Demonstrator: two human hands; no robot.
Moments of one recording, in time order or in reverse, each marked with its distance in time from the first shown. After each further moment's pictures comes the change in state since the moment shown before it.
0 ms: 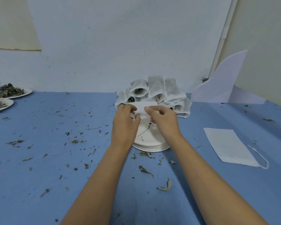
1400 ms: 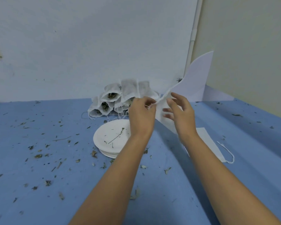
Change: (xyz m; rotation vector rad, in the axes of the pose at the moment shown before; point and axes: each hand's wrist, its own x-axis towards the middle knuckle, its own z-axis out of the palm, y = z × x) left_hand 0.005 0.102 0.078 -0.287 -0.076 -0.077; right_hand 0.010 0.000 -0.110 0.245 0.246 -0.101
